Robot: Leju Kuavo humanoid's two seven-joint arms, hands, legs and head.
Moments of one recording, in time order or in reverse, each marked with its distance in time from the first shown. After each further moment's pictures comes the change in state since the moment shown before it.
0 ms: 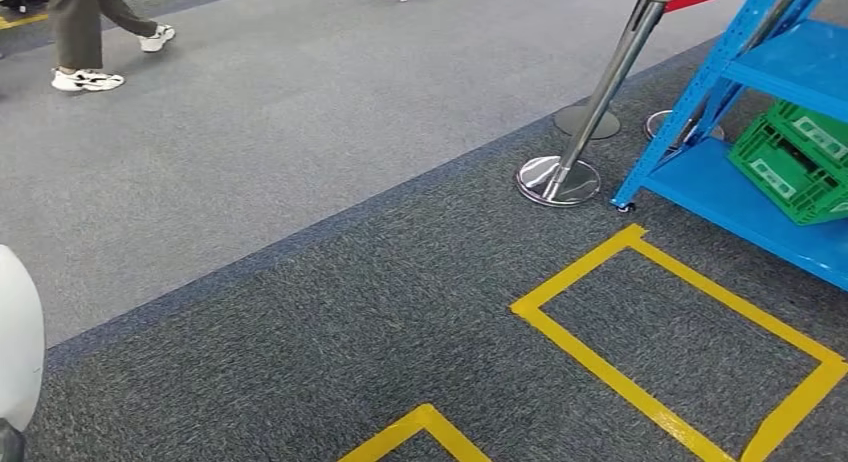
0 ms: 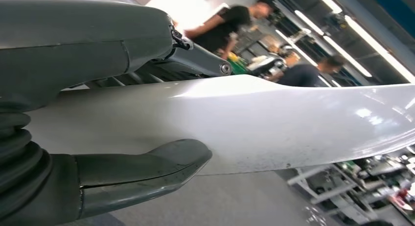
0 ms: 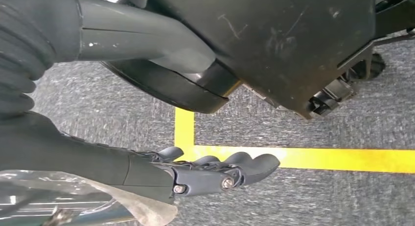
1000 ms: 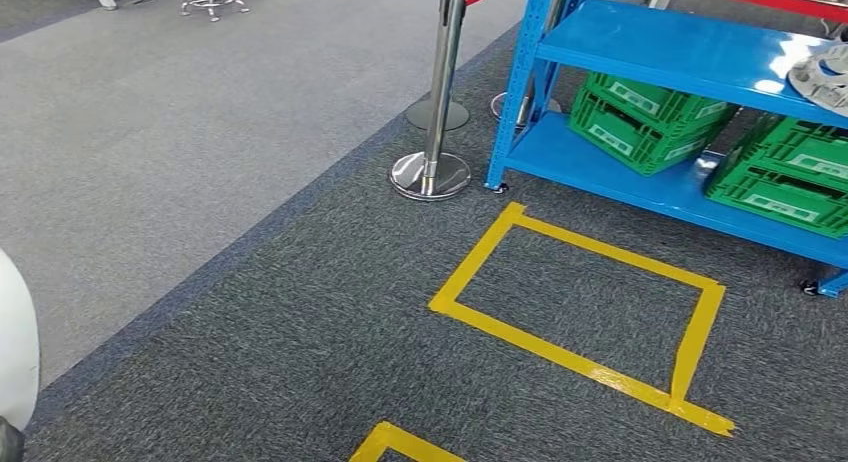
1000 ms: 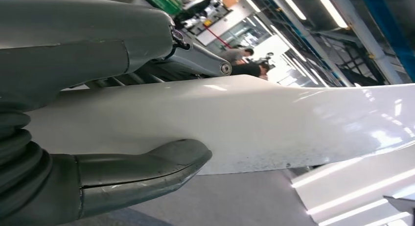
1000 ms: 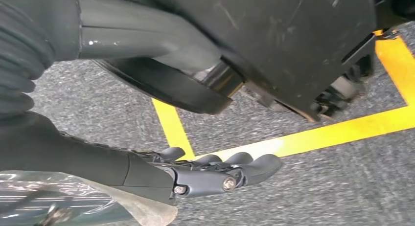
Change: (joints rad) left arm 0.014 0.005 -0.012 0.002 0.037 0.018 0.000; right arm -0.019 -0.001 0.007 0.003 0.030 -0.010 0.002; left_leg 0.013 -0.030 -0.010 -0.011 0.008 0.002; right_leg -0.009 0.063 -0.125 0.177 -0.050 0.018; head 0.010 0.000
